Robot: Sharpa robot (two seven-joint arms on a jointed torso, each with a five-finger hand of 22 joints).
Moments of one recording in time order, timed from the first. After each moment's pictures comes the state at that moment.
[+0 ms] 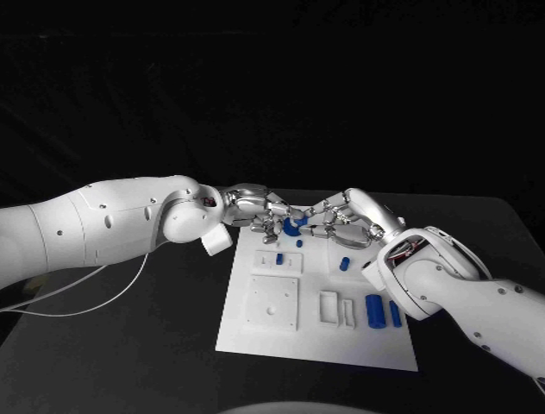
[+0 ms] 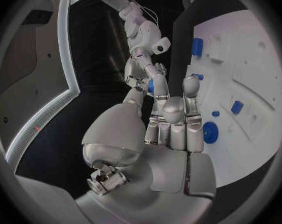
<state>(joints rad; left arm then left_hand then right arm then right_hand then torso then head) 1.33 -0.77 -0.19 1.32 -0.25 0.31 0.06 1.19 0.14 -0.02 -0.11 0.63 1.07 0.02 0.19 0.93 1.34 -0.05 0.60 0.41 1.36 -0.10 1.23 0.82 0.05 1.24 -0.13 0.51 1.31 0.90 -0.67 0.26 1.58 -1.35 -0.44 0.01 1.18 -0.05 0.19 -0.20 0.24 1.16 0.07 0.07 0.07 1.27 -0.02 0.85 1.07 1.45 -0.09 0.90 1.14 0.08 1.47 -0.11 0.87 1.31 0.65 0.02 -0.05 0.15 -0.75</state>
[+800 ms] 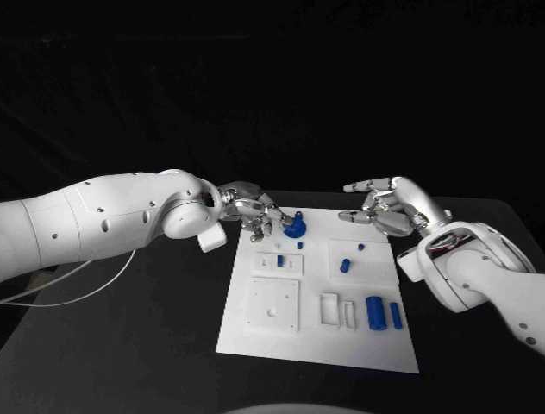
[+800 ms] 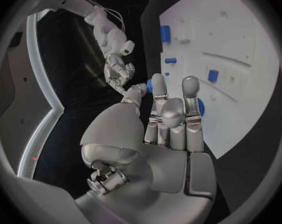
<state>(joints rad) 1.36 -0.79 -0.18 1.35 -0.48 0.15 -0.08 1.16 0.12 -0.02 -0.11 0.72 1.09 0.01 0.19 0.94 1.39 -0.06 0.57 0.40 1.40 -0.12 1.24 0.85 0.05 1.25 -0.14 0.53 1.31 0.90 -0.78 0.32 1.56 -1.24 -0.47 0.04 1.27 -0.03 -0.06 -0.19 0.38 0.93 0.12 0.06 0.06 1.18 0.01 0.84 0.94 1.41 -0.06 0.87 1.10 0.10 1.46 -0.08 0.75 1.31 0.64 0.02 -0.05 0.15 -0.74</state>
